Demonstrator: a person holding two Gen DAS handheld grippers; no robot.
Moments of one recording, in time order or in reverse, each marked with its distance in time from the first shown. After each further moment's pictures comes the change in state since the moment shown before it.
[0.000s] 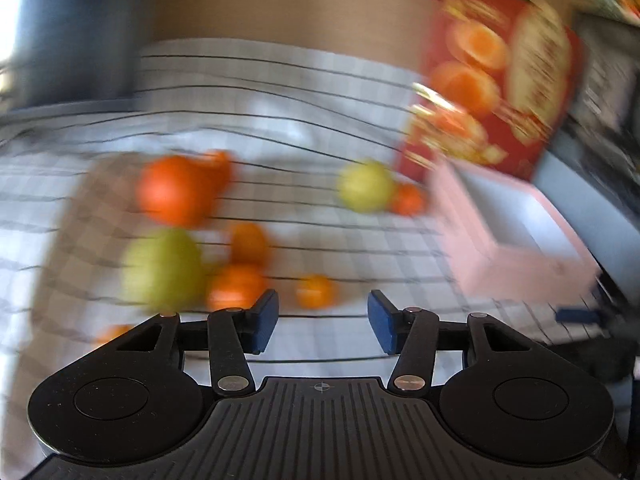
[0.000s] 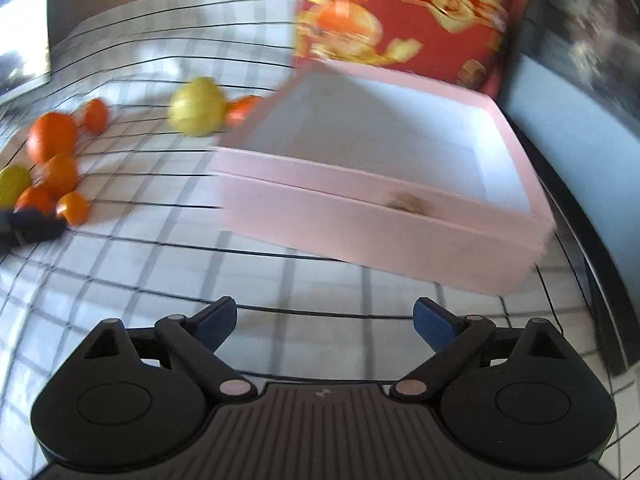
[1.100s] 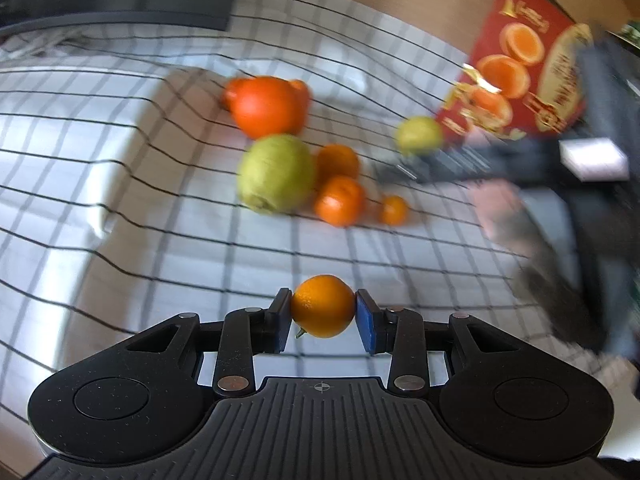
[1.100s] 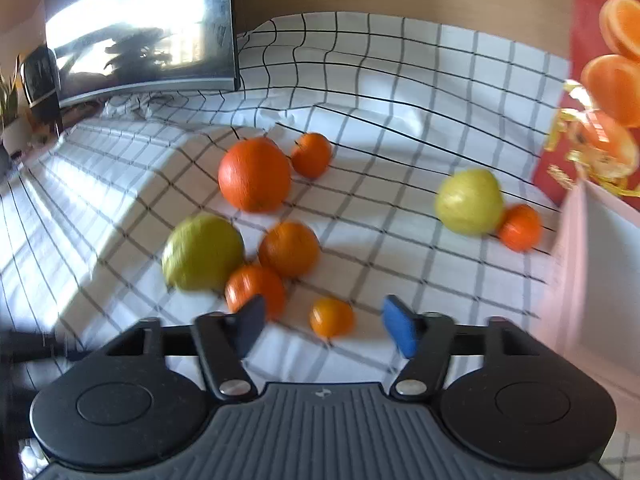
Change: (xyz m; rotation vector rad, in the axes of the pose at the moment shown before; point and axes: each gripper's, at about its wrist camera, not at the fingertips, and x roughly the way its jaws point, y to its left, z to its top) left arm -0.031 0.067 -0.031 -0.100 0.169 -0.099; right arm 0.009 0.166 0.087 -0.182 0.009 0.354
